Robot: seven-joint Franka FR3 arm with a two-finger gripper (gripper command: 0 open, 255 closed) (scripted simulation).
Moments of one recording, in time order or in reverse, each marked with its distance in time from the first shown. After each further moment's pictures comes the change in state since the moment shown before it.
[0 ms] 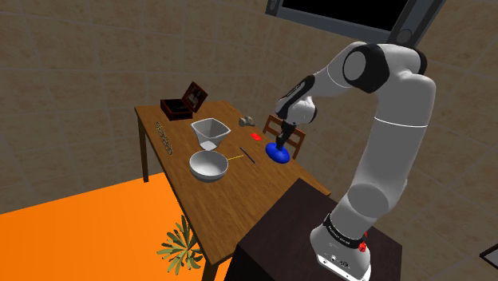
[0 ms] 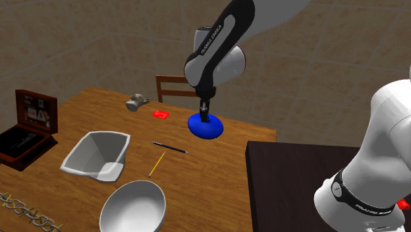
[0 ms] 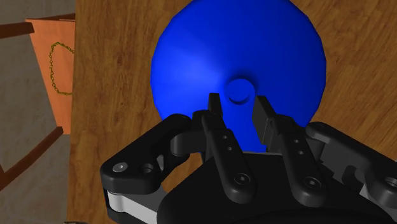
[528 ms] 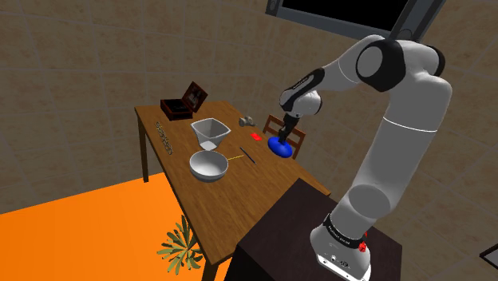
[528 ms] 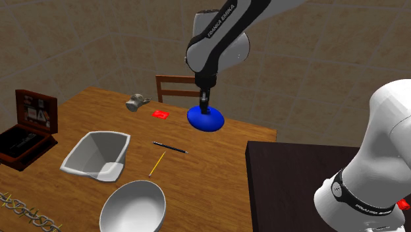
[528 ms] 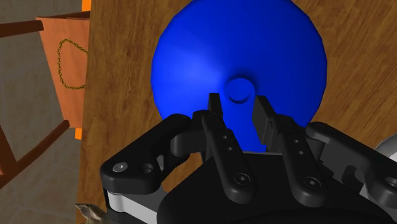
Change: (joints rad) arm 0.032 -0.102 -0.045 0.004 -0.096 -0.091 0.070
